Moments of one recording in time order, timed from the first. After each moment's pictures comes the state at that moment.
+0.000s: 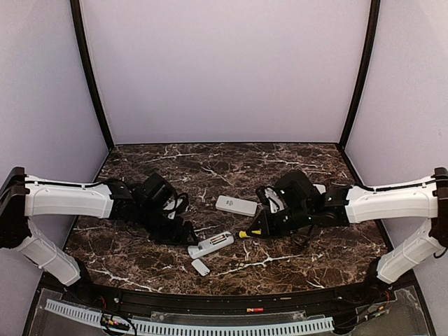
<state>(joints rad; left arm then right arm) -0.83 1.43 0.81 -0.46 0.32 -0.69 0.98 1.39 0.82 -0.22 -0.22 0.76</state>
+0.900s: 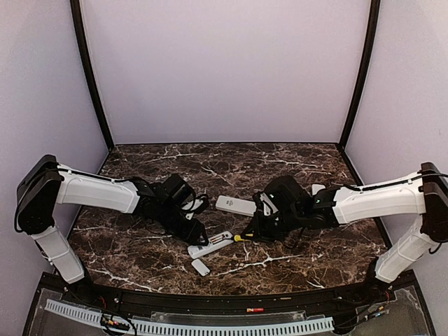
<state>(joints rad) -0.84 1.68 0.95 -0.39 0.32 -0.41 1.01 1.50 0.85 -0.19 -0.20 0.94</state>
